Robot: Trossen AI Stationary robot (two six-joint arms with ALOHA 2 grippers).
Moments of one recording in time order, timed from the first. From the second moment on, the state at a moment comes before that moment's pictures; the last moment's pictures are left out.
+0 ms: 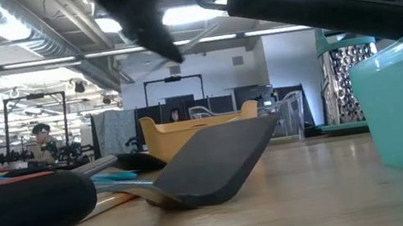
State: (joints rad) left arm -0.06 1.58 1.20 -0.46 -0.45 -0.09; right arm 0.28 0.97 0.86 -0.45 -0.05 0.02
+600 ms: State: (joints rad) left arm 0.49 1.61 1.20 0.25 0.33 0.22; right arm 0.28 0.97 0.86 -0.47 -0.05 0.07
